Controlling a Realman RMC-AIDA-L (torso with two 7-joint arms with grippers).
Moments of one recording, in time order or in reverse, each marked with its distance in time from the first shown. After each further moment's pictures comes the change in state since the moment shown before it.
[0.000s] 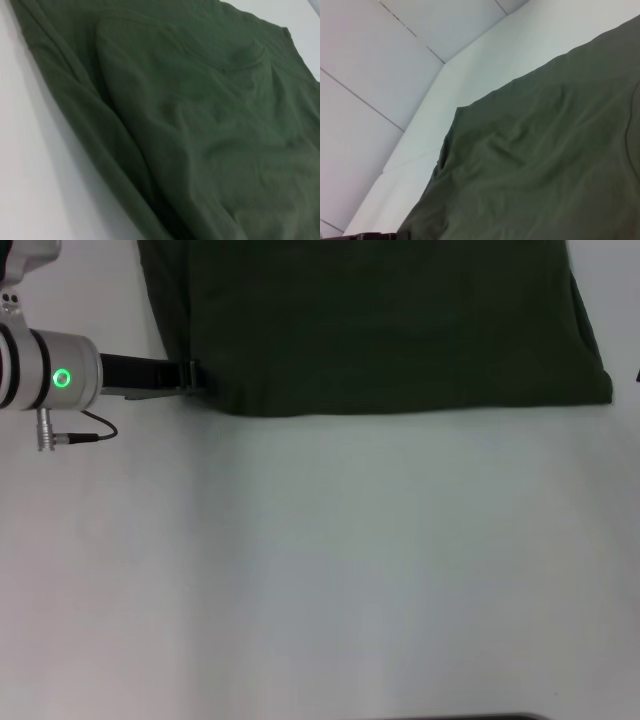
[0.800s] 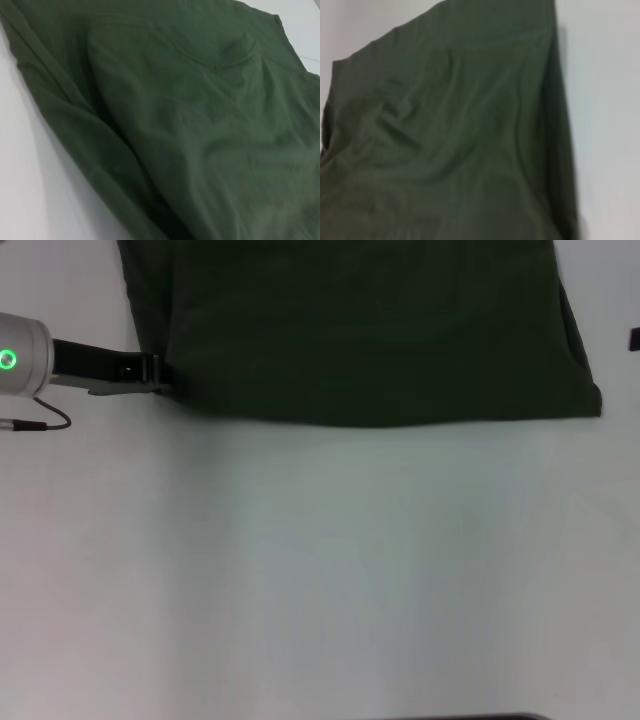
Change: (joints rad) left arm -0.015 0.091 -0.013 -0.018 0.002 0.168 -0.028; right arm 0.306 -0.122 -0.014 0.011 -0.475 0.063 0.425
